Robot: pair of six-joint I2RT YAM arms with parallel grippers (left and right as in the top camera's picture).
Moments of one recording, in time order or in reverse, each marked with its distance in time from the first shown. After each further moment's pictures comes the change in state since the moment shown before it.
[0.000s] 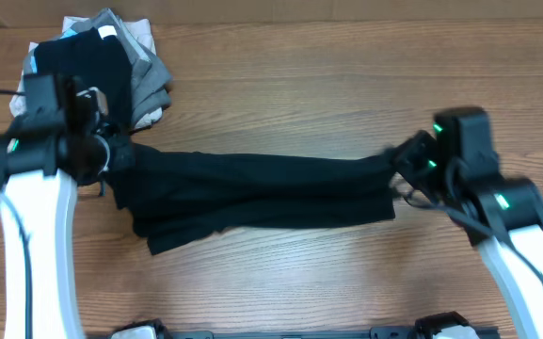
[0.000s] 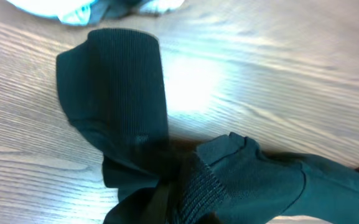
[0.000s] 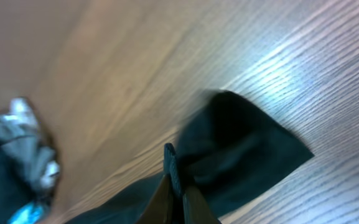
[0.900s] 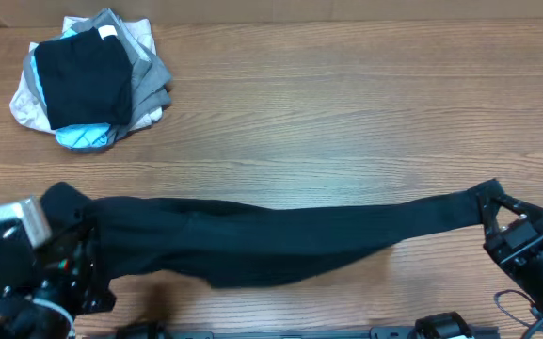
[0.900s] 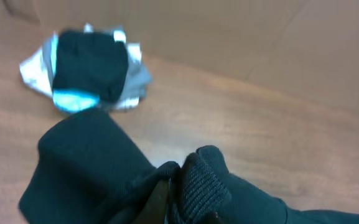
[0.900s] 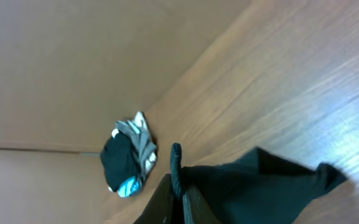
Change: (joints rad) left arm -0.006 -0.579 0.320 -0.242 0.055 -0.011; right arm 0.000 -0.315 0.533 -0.427 -0.015 0.000
